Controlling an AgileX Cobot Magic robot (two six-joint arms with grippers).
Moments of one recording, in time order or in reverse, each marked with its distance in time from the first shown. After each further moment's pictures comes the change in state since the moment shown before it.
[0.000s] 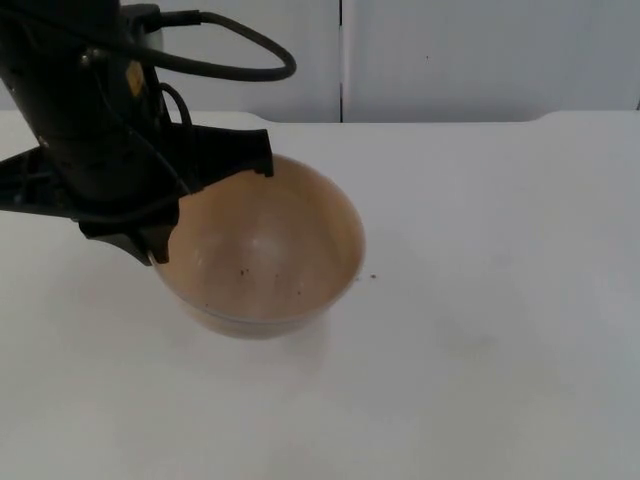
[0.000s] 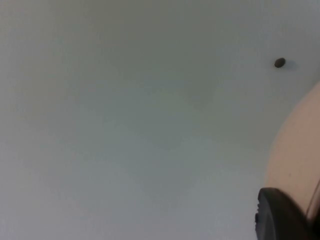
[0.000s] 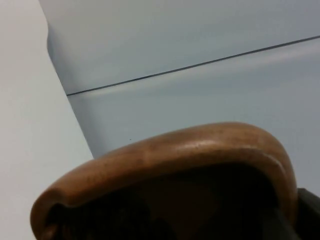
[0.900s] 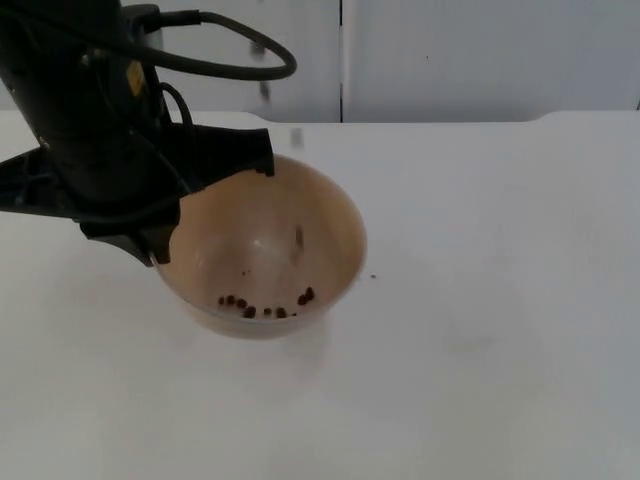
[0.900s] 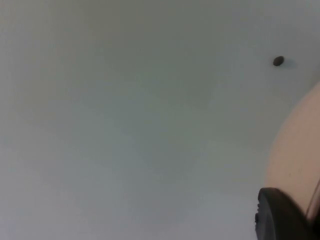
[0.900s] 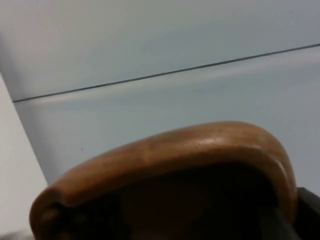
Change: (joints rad) right arm 0.055 -0.002 0.125 -0.235 0.003 0.133; left arm 0.000 0.000 0.000 -0.007 0.000 0.000
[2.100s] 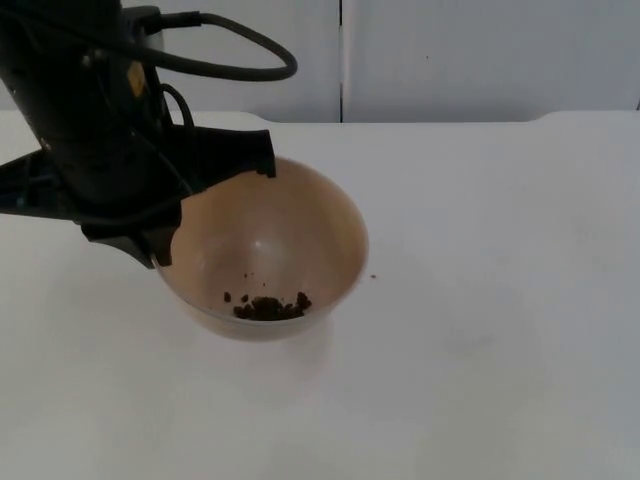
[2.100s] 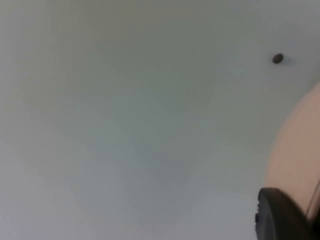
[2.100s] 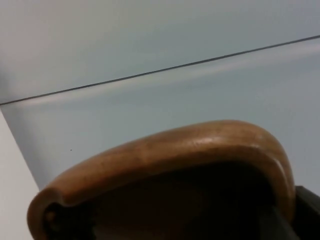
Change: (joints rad) right arm 0.014 0.000 0.016 -0.038 0.019 0.041; left arm 0.000 0.000 0.000 -0.007 0.000 0.000
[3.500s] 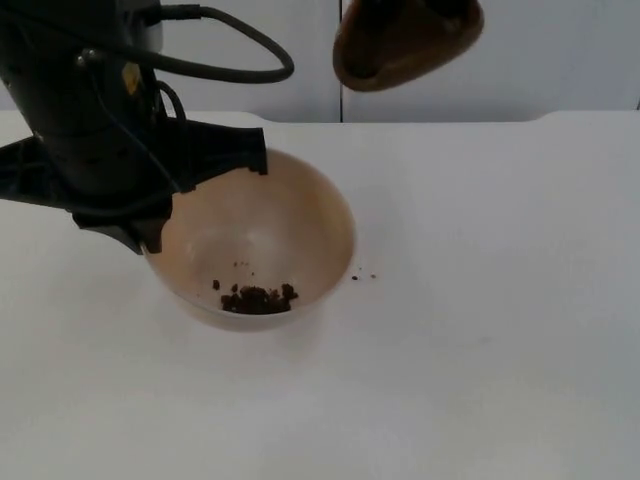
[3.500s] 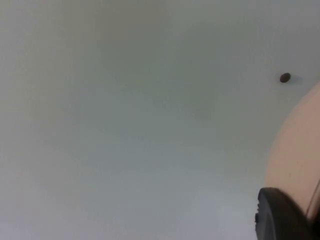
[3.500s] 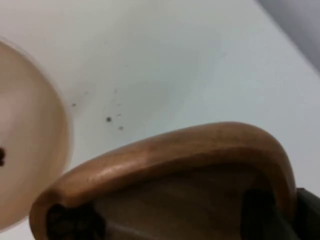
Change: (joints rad) right arm -0.402 -0.131 0.000 1.053 -0.018 -0.174; left arm 0.000 0.000 0.002 0.070 -0.008 0.000
